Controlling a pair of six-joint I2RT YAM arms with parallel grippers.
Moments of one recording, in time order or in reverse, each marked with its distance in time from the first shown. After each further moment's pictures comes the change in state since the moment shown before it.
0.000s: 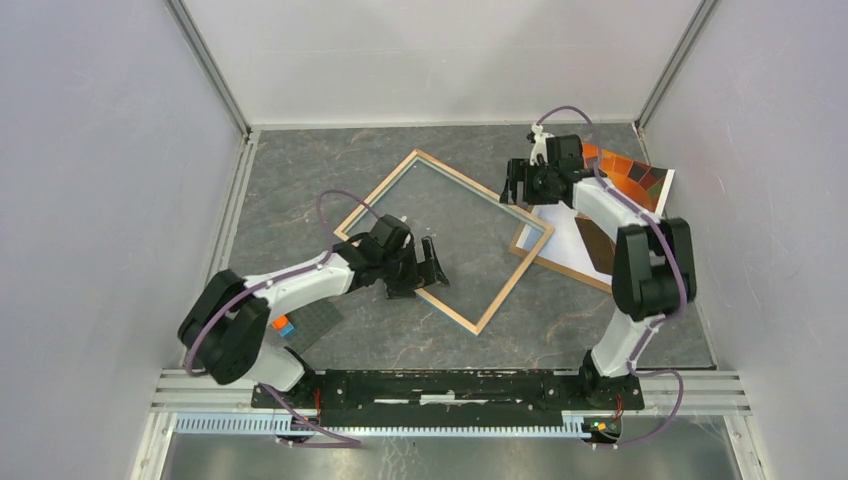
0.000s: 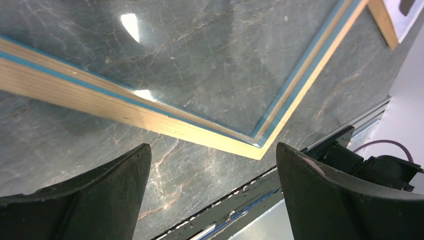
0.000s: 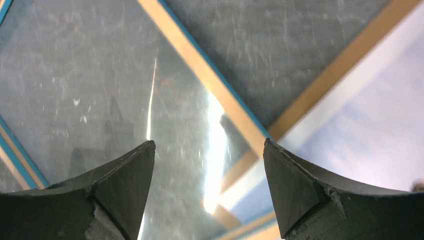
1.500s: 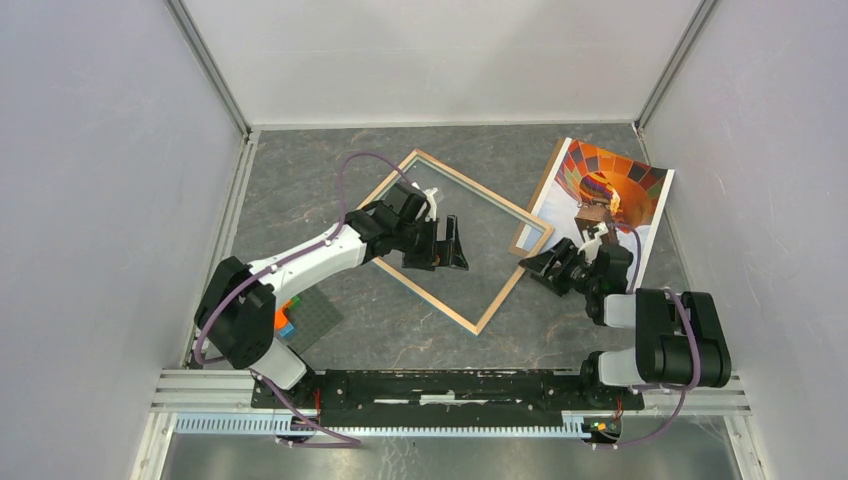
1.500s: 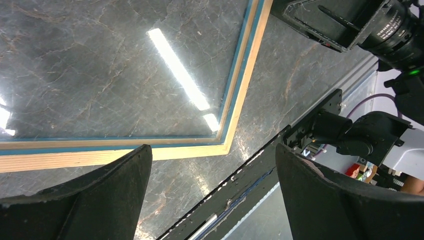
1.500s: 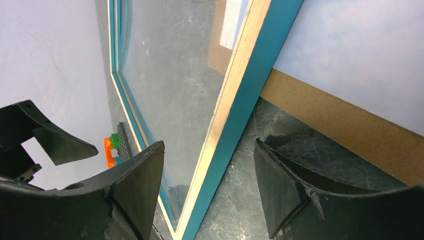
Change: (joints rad) left arm -0.008 0.066 0.322 -0.188 0.107 0.280; right arm -0.268 -0.467 -1.097 0.869 -0.423 0.591
